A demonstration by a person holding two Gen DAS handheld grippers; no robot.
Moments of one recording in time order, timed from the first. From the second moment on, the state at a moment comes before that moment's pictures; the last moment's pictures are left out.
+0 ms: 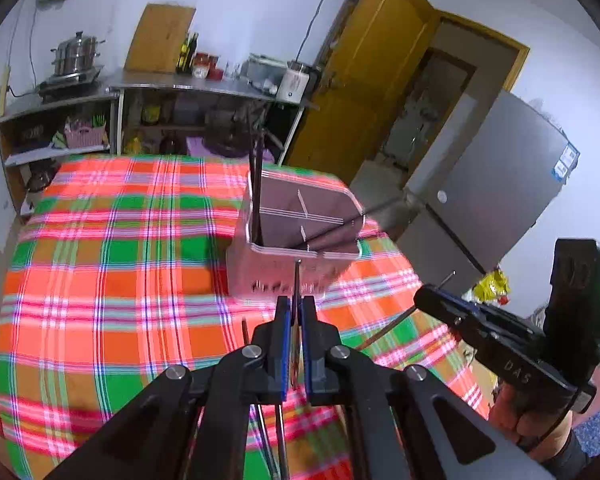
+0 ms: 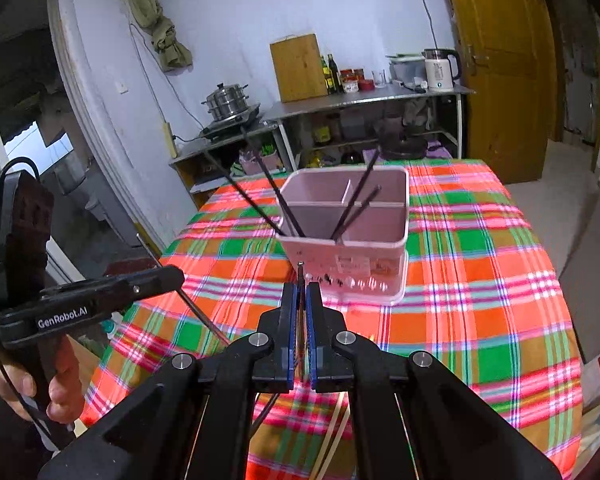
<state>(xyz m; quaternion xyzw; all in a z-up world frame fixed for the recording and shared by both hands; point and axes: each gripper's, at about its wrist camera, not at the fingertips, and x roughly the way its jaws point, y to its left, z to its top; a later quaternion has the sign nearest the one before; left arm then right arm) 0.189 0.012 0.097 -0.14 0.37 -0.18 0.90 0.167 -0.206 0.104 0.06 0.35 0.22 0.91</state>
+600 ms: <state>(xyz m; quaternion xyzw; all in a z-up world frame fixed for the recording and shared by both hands) 0.260 0.016 0.175 -0.14 0.31 -0.17 0.92 0.220 -0.207 0.180 0.07 0.26 0.21 0.94</state>
